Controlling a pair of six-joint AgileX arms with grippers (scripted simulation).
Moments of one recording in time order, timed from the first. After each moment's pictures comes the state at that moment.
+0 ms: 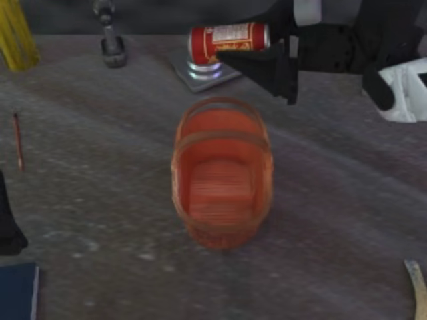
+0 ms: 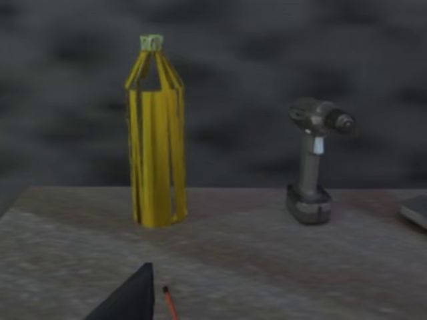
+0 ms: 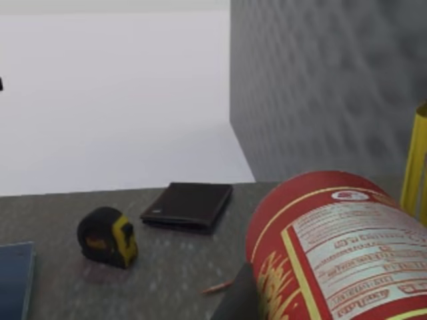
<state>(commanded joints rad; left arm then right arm) 0.00 0.00 0.00 0.00 0.00 0.00 0.33 2.09 1.28 0.83 -1.11 0.03</state>
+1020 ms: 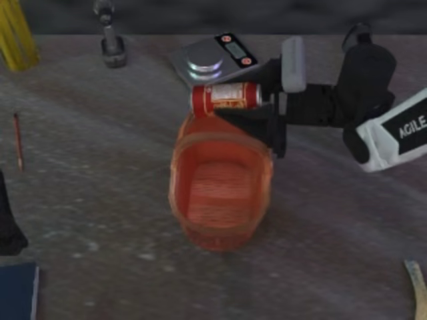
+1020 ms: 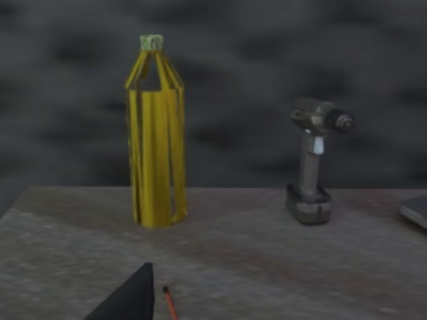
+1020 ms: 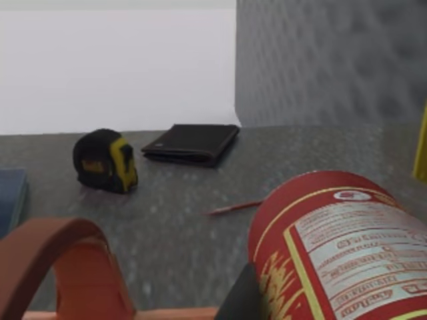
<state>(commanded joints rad) 0.00 0.00 0.00 0.00 0.00 0.00 0.33 2.34 1.22 1.15 -1.11 0.03</state>
